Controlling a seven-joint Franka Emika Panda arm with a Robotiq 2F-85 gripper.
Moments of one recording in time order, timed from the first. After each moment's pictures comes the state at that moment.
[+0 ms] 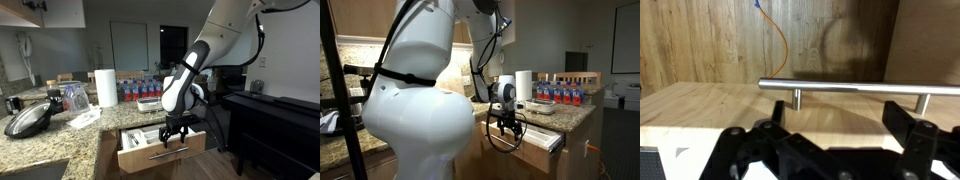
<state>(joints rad) 0.23 0.32 0.03 -2.35 -0.03 2.66 0.36</state>
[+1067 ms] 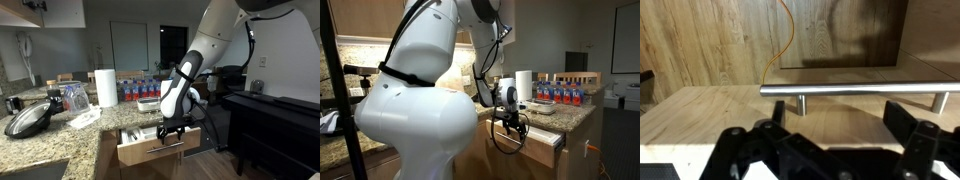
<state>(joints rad) 0.34 0.41 -0.10 -2.28 -0.10 2.76 0.50</state>
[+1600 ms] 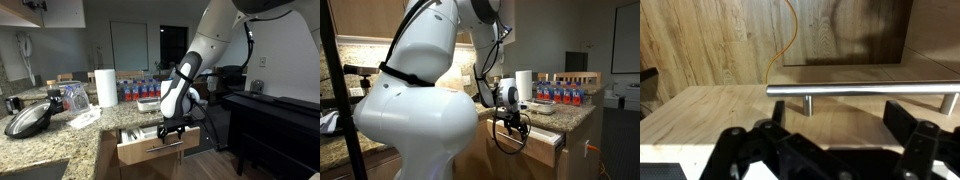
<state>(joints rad) 0.36 0.42 -0.13 -2.26 -0.10 2.76 0.50</state>
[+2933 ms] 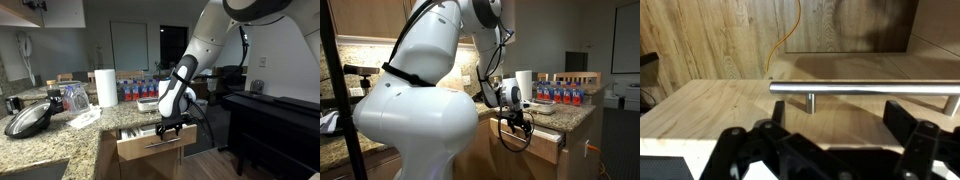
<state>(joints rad) 0.37 0.48 -0.16 -2.18 -0.13 2.76 0.50</state>
